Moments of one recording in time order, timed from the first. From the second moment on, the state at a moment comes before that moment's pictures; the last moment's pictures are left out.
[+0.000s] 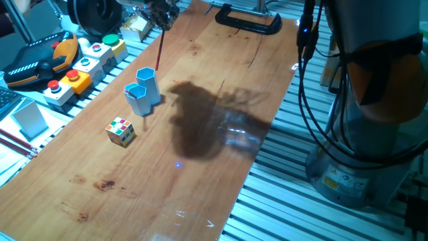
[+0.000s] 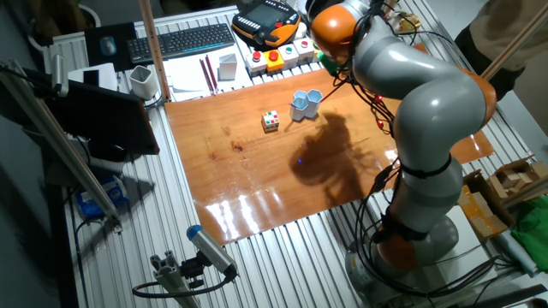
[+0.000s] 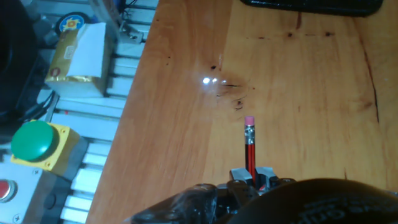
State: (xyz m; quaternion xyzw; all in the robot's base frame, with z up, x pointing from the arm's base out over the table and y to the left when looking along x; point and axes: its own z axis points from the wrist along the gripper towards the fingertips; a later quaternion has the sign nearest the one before) arm 0.615 -0.110 0.249 0.61 0.75 -0.13 0.20
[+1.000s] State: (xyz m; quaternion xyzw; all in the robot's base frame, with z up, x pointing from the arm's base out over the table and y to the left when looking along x) arm 0.616 -0.112 0.250 0.64 0.73 -0.12 0.20
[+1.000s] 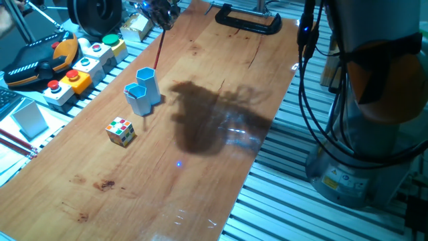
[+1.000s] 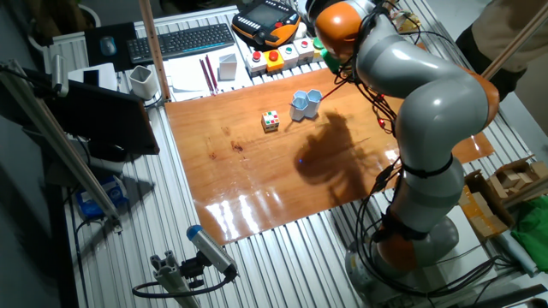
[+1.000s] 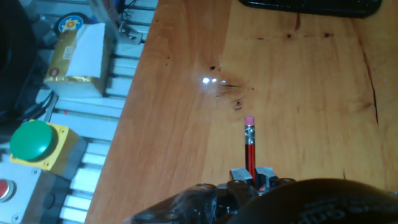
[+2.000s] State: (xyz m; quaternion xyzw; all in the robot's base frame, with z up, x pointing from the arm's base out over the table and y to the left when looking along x) arm 0.629 -0.131 0.258 0.65 0.71 -0.14 0.24
